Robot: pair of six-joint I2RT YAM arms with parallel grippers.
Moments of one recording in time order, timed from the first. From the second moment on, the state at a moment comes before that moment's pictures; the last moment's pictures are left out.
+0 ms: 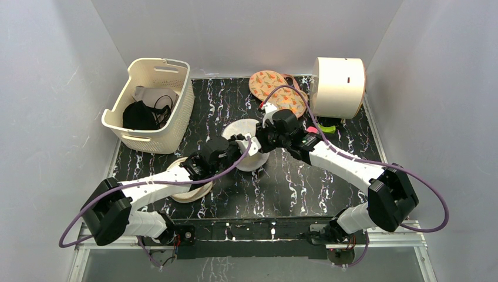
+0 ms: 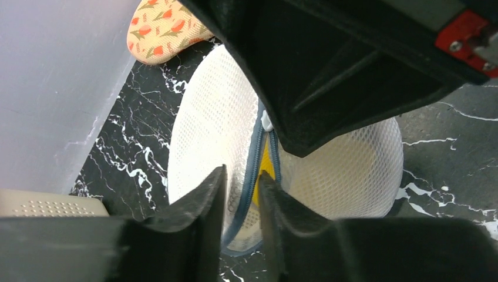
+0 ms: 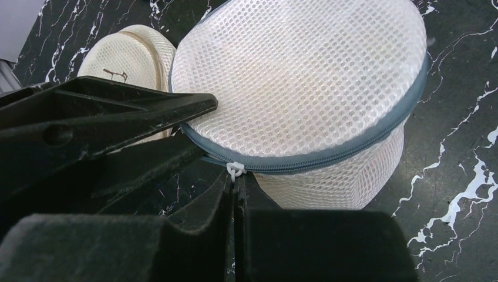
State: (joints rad) left arm -0.87 1.27 0.68 0.24 -0.14 0.56; right arm 0.68 1.41 0.99 -0.13 -0.23 0.32
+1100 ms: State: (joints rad) left arm -0.89 1.11 0.59 0.37 -0.21 0.65; right arm 0.51 1.38 0.99 -0.20 -0.16 0.25
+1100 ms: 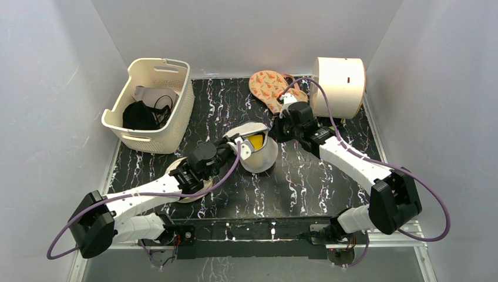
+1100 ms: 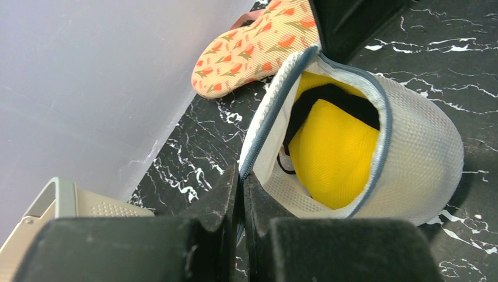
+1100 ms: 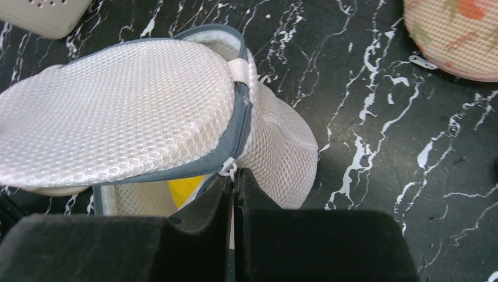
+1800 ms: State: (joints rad) left arm -0.89 1.21 0.66 0.24 -0.21 0.64; right arm 0.51 1.35 0.98 -0.16 -0.38 0.22
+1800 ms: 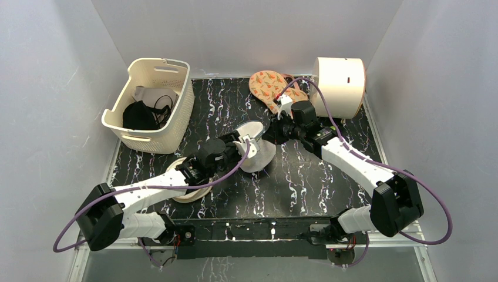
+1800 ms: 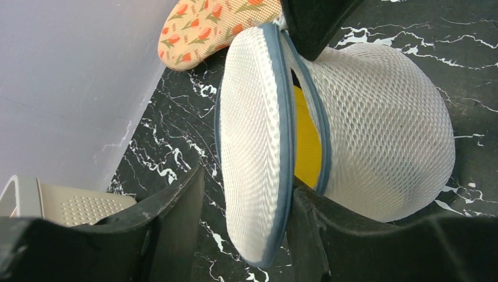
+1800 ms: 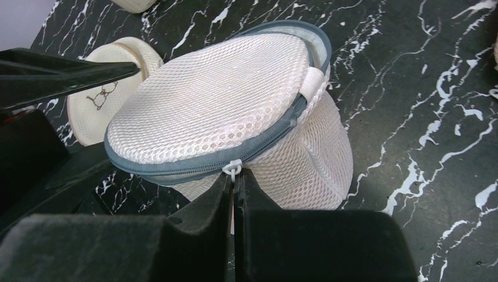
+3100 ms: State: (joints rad) left arm -0.89 1.12 0.65 0.23 -0.23 0.71; right arm 0.51 1.41 1.05 -0.22 -0.18 0.17
